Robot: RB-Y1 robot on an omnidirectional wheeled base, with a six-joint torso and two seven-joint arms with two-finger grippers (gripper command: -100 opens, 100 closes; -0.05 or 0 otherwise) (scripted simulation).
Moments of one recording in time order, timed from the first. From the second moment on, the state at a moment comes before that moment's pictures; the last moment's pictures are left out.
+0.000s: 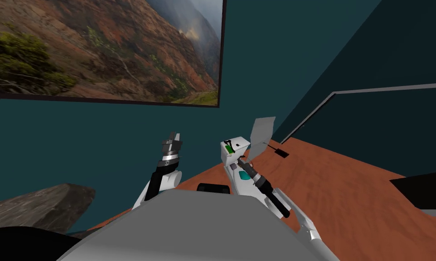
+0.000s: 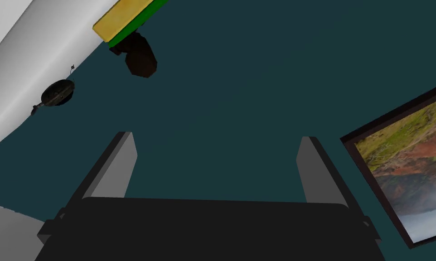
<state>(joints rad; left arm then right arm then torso) 0.48 -0.04 0.04 -2.29 0.04 -0.45 0.06 0.46 -0.70 0.16 -1.74 0.31 -0.58 0.05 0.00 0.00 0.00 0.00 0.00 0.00</state>
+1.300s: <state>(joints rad) 0.48 -0.04 0.04 -2.29 0.04 -0.45 0.06 0.71 -1.06 0.12 -1.50 0.37 -0.60 0.19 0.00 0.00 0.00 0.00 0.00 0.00</state>
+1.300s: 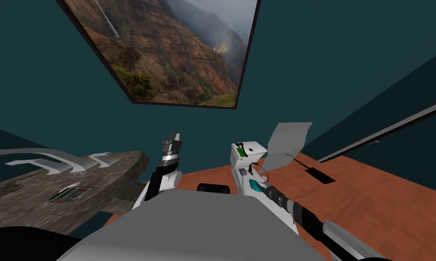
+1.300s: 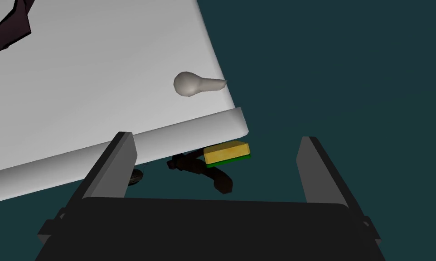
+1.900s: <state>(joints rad) 0.48 -0.04 0.04 -2.29 0.04 -0.45 0.06 0.78 -1.18 0.10 -1.36 0.37 -0.61 0.25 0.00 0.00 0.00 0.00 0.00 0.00</state>
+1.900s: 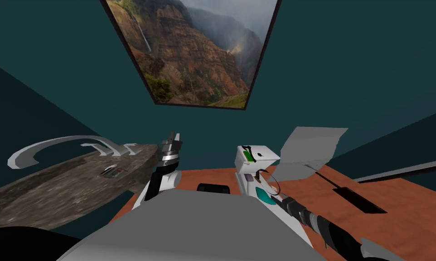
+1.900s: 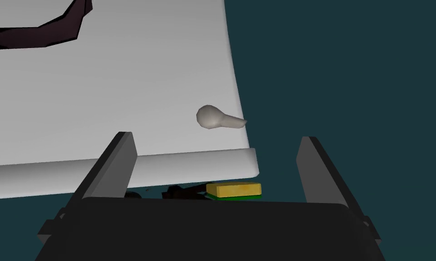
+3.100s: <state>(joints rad) 0.48 -0.04 0.04 -2.29 0.04 -0.45 0.06 0.99 -1.37 0.03 -1.13 0.33 -0.61 0.40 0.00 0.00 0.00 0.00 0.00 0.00</state>
